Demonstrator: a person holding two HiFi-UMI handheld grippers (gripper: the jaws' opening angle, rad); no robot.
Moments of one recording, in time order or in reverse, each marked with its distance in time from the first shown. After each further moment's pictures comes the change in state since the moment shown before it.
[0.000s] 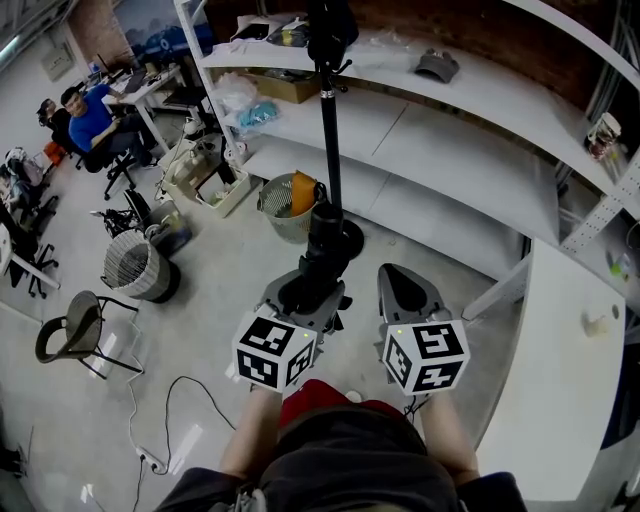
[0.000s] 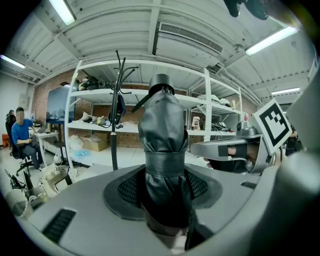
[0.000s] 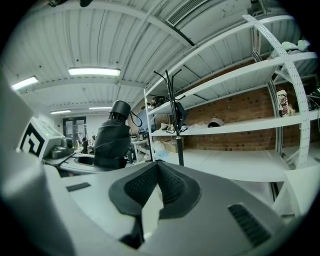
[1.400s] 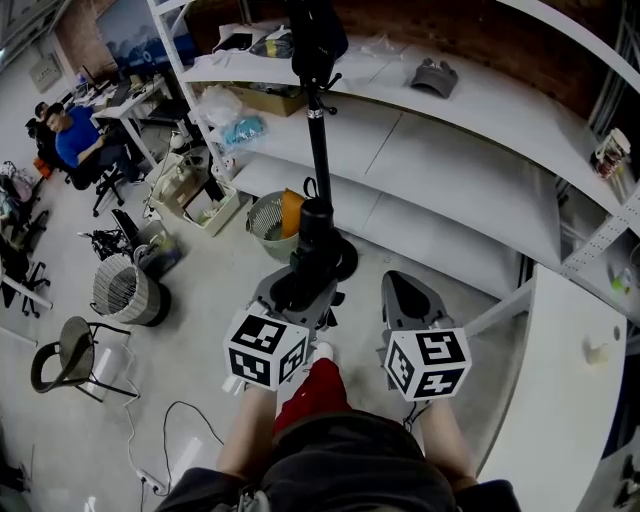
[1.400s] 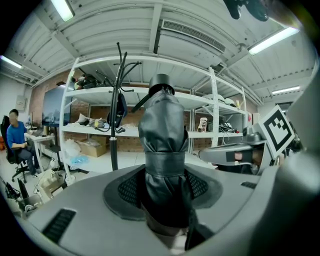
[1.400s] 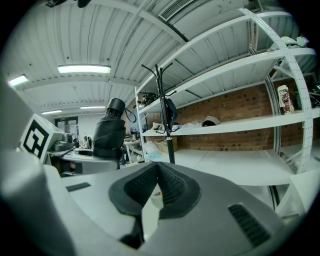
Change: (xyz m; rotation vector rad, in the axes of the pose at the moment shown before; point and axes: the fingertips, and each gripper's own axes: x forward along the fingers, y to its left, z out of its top) left arm 0.092 0.072 0.041 0.018 -0.018 -0.007; right arm 0.086 -0.067 0.018 0.030 0.009 -0.067
